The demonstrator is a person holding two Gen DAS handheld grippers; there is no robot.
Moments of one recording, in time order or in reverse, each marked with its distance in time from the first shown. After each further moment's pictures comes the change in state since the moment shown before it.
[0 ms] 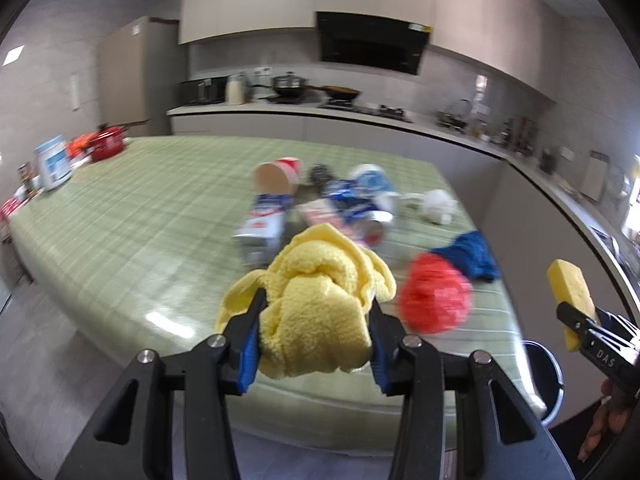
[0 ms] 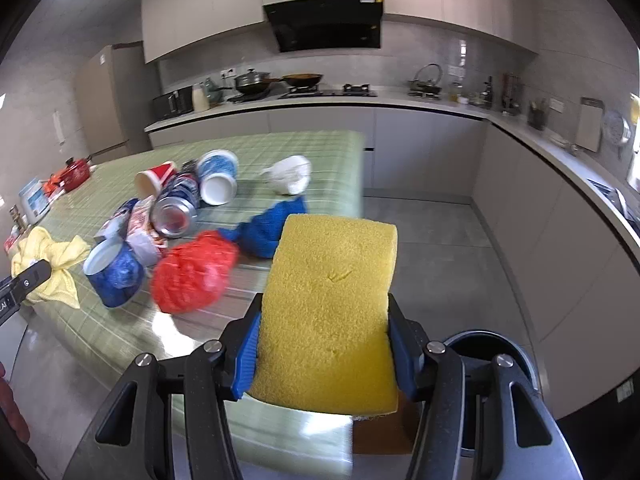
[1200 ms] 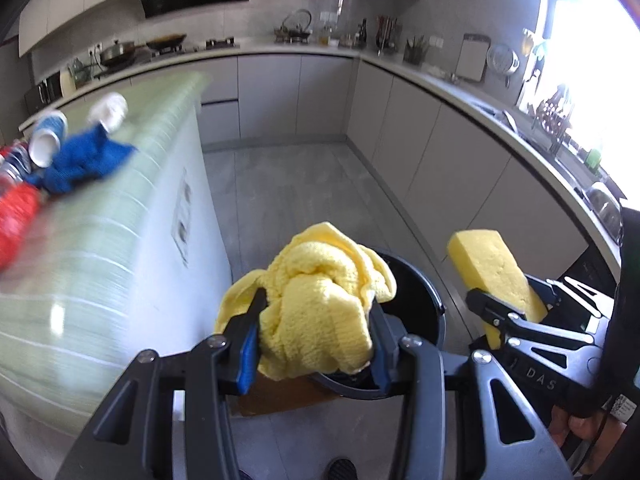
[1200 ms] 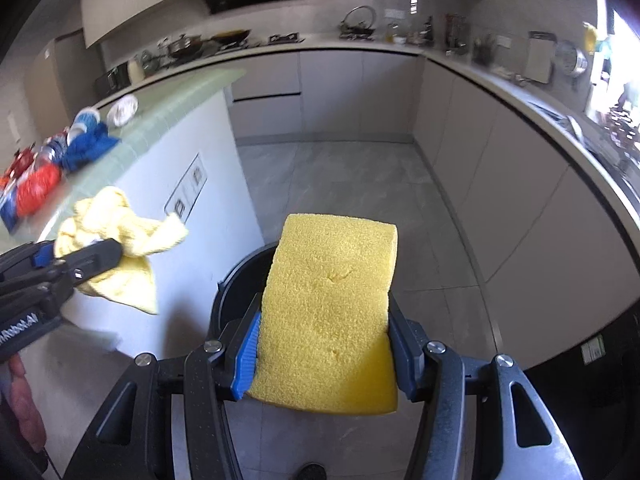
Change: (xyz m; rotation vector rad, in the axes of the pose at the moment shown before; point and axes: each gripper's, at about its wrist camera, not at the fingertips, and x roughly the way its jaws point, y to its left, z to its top) left arm 0.066 -0.322 -0.108 0.274 0.253 -0.352; right arm 0.011 -0.269 -0.104 0.058 0.185 -0.089
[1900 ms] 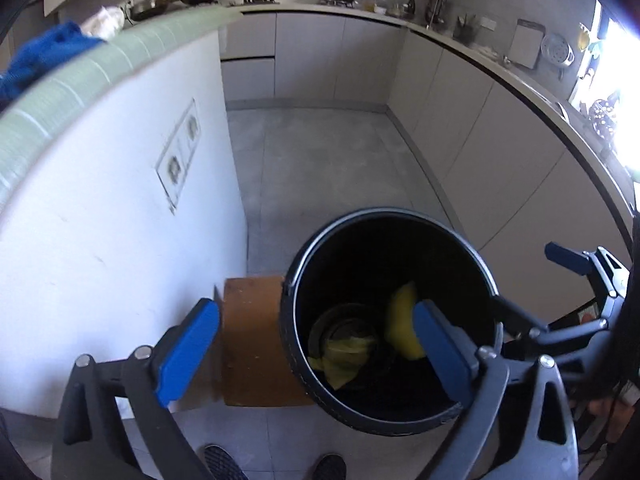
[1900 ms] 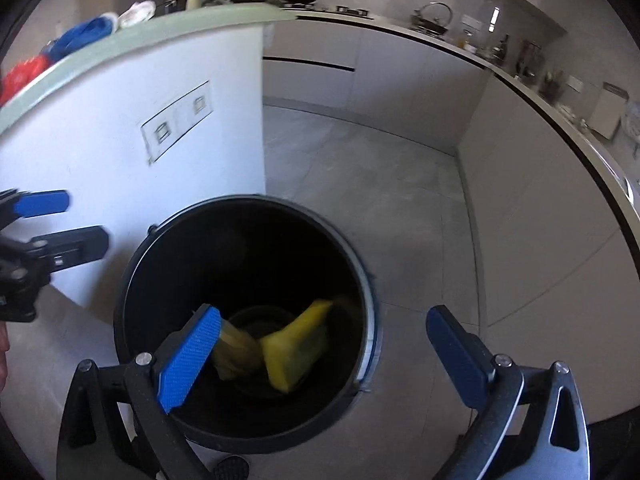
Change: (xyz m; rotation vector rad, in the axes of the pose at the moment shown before) left arm 0.056 -0.006 -0.023 -0.116 0.085 0.122; right arm 0.108 -0.038 -0.005 -0.271 0.051 0.038
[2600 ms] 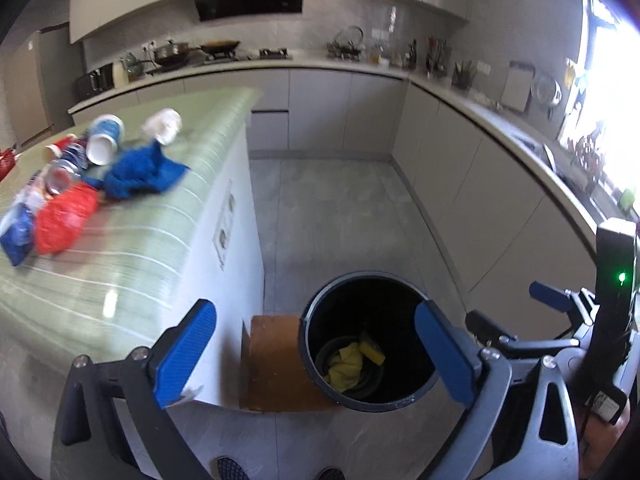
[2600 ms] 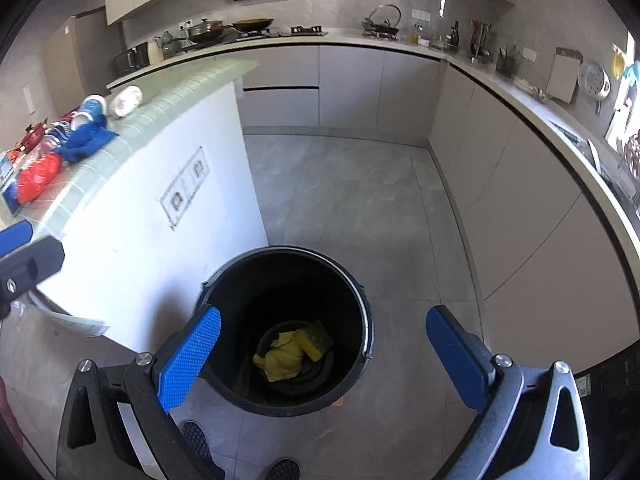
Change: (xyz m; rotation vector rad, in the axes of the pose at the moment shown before) left arm -0.143 0.005 0.027 -0.040 -0.170 0.046; right arm -0.114 0.014 0.034 0.181 -0.042 -0.009
